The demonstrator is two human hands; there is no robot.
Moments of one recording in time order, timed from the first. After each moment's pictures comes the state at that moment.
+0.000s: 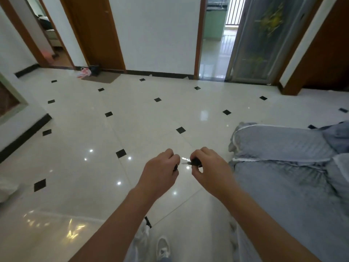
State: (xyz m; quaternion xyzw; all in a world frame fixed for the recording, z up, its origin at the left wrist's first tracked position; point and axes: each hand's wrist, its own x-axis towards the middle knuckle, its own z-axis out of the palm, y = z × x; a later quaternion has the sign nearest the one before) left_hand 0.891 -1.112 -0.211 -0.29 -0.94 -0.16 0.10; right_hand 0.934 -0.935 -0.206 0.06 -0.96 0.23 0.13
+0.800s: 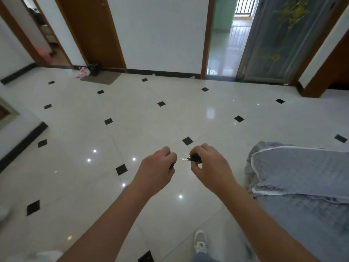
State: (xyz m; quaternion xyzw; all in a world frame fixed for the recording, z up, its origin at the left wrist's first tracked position) left_hand 0.599 -1.086 -0.212 -0.30 -0.94 -0.14 0.07; right_hand 0.640 -0.901 -0.210 0.03 -0.96 0.27 0.11
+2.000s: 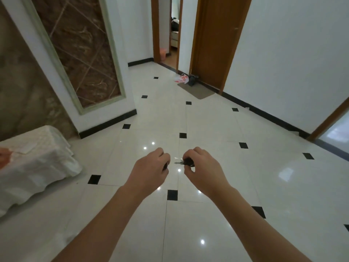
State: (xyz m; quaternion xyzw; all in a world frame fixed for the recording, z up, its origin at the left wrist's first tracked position) left_hand 0.367 -1.425 -0.187 0.03 -0.98 -0.13 0.12; right_hand 0.290 -1.254 -0.182 0.36 -0.90 0.24 0.04
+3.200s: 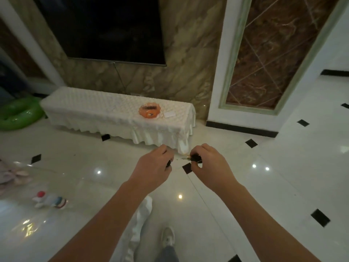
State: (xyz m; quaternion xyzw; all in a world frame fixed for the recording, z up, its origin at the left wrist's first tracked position) left_hand 0.374 -1.716 -0.204 0.50 -0.85 -0.04 0.15; right_hand 0.173 -1.688 -0.207 0.73 -0.61 0.27 -0.14
